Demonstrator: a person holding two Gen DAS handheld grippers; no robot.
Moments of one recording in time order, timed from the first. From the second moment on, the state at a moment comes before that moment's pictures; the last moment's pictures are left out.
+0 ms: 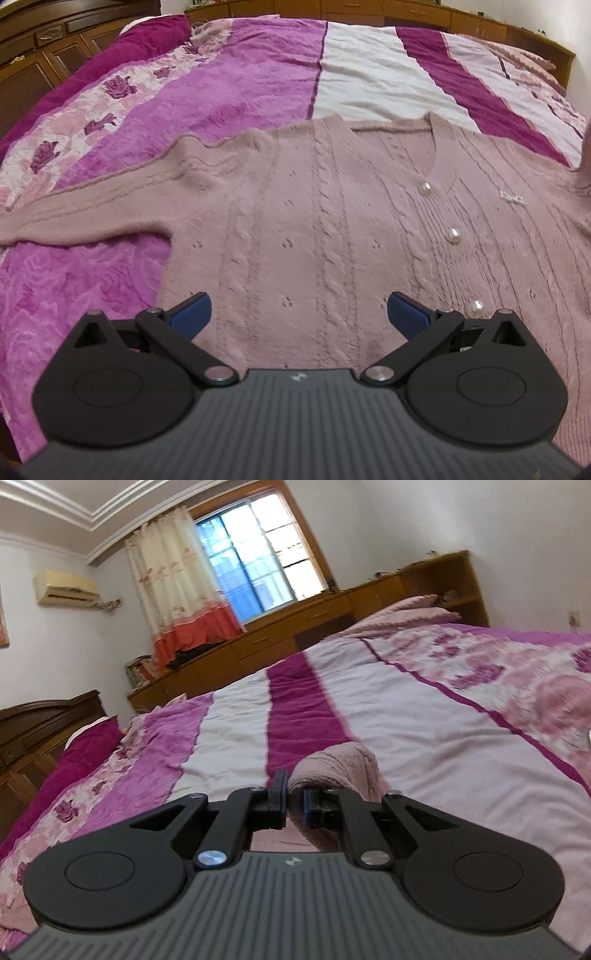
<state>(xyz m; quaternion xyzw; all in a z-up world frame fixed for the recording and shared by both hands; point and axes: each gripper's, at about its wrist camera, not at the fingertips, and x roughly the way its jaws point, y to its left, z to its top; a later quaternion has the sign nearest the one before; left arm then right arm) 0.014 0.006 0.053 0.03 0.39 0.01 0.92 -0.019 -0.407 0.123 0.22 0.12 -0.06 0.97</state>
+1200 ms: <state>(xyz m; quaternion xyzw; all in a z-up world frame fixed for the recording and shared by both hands) 0.035 0.050 0.054 -0.02 0.39 0.02 0.92 0.087 -0.197 0.017 0.16 0.32 0.09 0.93</state>
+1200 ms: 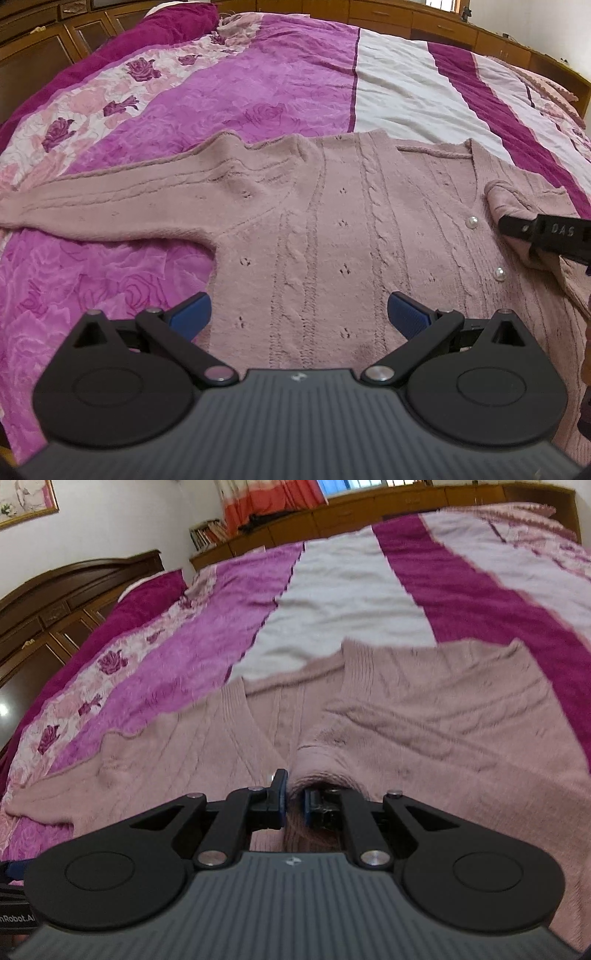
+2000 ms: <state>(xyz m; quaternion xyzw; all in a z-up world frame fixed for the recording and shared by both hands) 0.031 0.043 0.053 -0.01 0.38 0.01 0.92 0.037 -0.207 0.024 0.21 0.33 0.11 0.91</state>
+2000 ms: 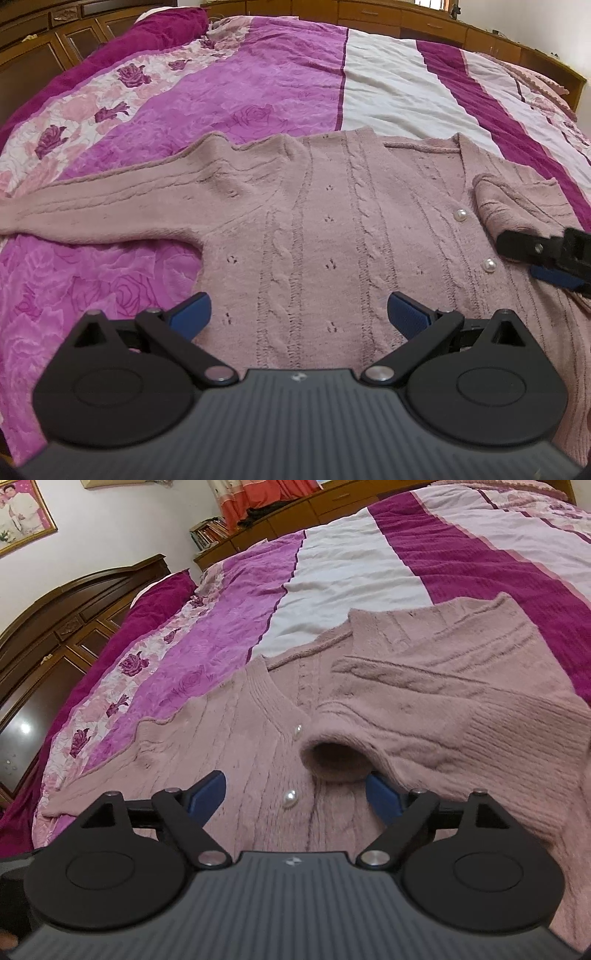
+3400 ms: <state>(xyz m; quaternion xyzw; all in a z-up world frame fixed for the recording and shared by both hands) 0.015 -0.163 0.039 0.19 0.30 -0.26 0.90 -0.059 -0.369 0.046 0.39 0.20 -0.03 0.90</state>
